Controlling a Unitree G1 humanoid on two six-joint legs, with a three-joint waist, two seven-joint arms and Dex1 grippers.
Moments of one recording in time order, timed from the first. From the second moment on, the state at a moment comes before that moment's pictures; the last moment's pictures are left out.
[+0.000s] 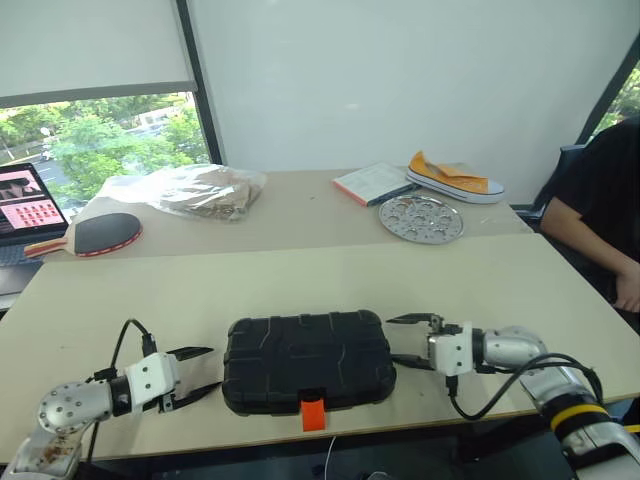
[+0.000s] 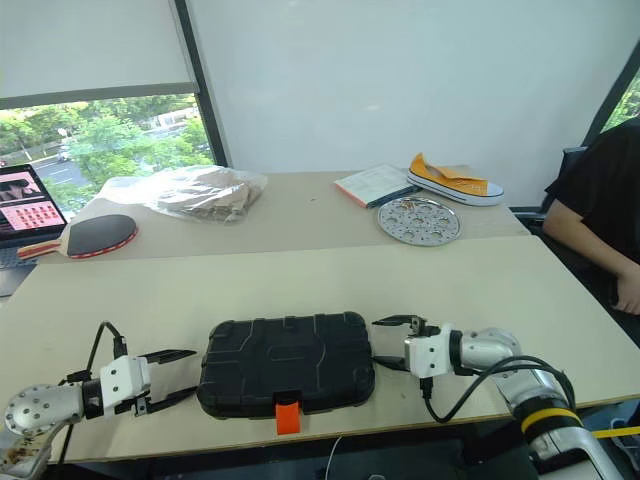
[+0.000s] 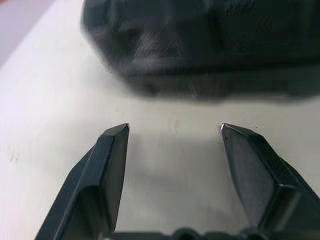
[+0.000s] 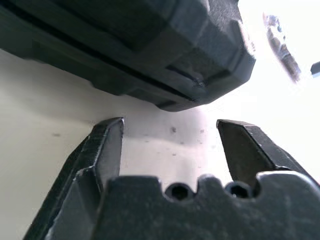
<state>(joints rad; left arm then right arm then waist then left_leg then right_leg) 0.04 0.80 0.13 0.21 -0.25 -0.36 -1.06 -0.39 -0.75 0.24 0.48 0.01 -0.81 0.95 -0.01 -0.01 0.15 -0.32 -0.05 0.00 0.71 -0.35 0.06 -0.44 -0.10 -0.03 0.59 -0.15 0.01</state>
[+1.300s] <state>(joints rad) -0.19 0.65 0.13 0.17 -0.33 0.14 -0.98 -0.41 -0.59 0.28 0.12 0.10 0.04 0.97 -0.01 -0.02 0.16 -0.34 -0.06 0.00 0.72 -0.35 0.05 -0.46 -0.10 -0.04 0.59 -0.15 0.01</state>
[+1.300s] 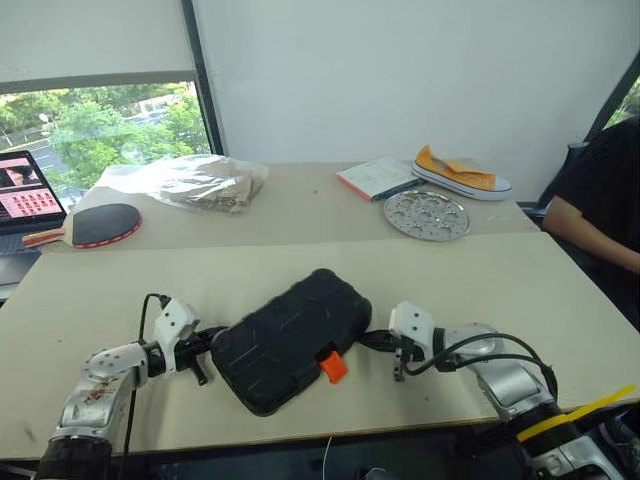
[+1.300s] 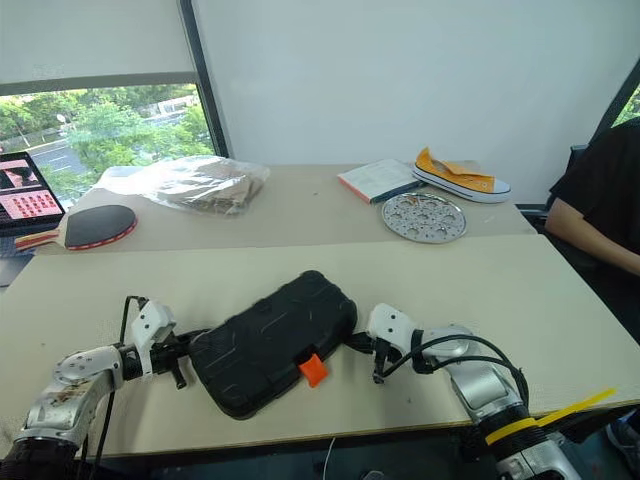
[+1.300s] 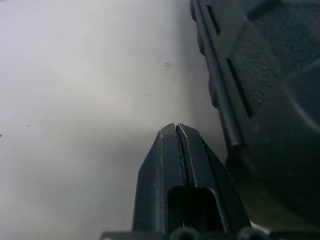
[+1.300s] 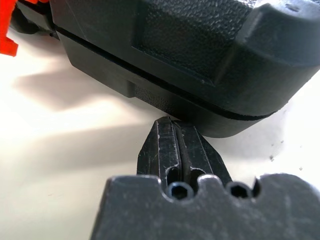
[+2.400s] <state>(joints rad) -0.42 0.72 -0.08 -0.04 -0.38 0.37 -1.12 -0.20 -0.58 0.30 -0.40 0.22 0.46 0.88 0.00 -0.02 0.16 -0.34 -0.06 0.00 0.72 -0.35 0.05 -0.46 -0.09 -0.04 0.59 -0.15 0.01</state>
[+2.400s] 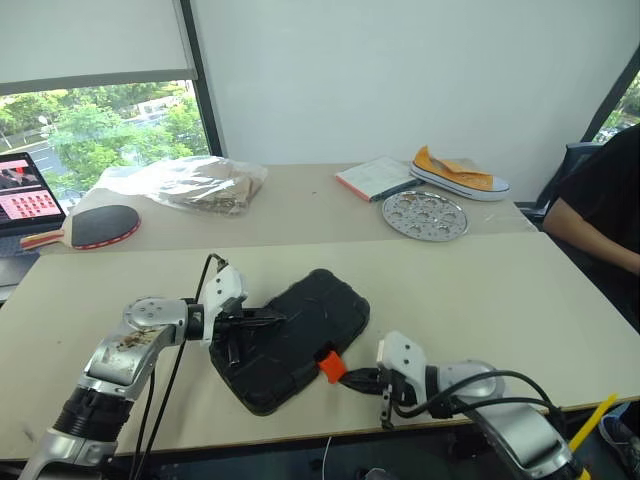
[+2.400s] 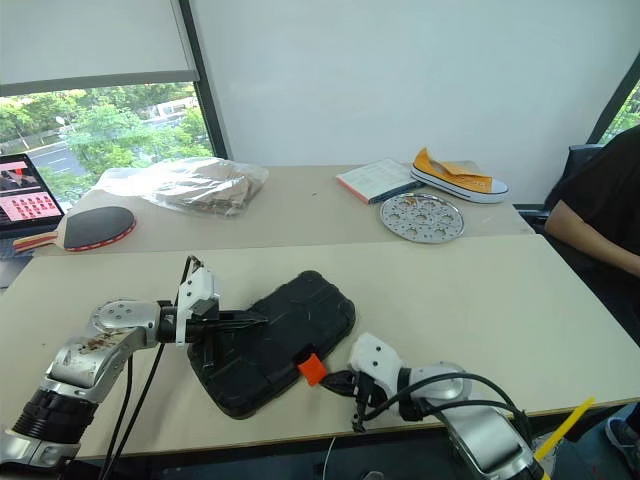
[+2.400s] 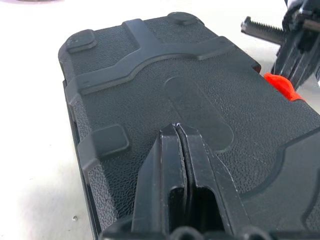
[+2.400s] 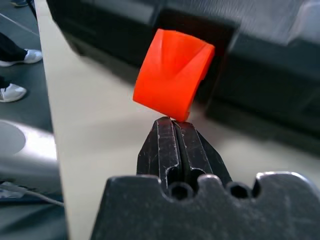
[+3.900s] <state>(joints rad) -0.45 0.70 -0.10 0.05 -0.33 0.30 -1.13 -0.29 -0.50 0.35 -0.34 0.23 0.61 0.86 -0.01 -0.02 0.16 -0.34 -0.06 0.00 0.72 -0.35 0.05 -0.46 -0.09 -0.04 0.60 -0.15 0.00</state>
